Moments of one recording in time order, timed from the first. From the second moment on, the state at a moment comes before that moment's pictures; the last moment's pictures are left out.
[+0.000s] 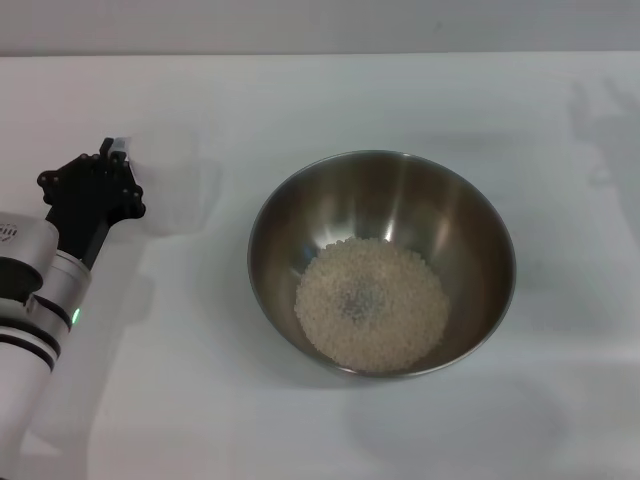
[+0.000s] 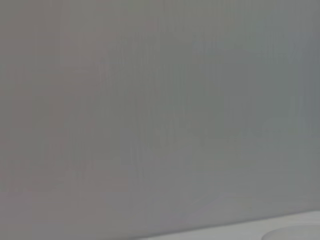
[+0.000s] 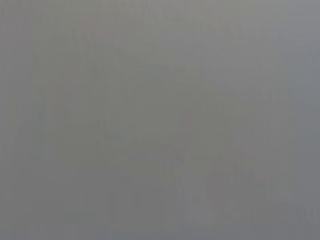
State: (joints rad) left arm -0.38 -2.08 -0.62 -0.41 2.02 0.99 0.20; right arm 0.46 2.08 -1.65 -0.26 0.28 -1.36 0.32
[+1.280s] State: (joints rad) left arm -0.28 -2.07 -0.57 -0.41 2.03 1.01 0.18; right arm 0.44 2.07 -1.65 -0.27 0.28 -1.36 0.34
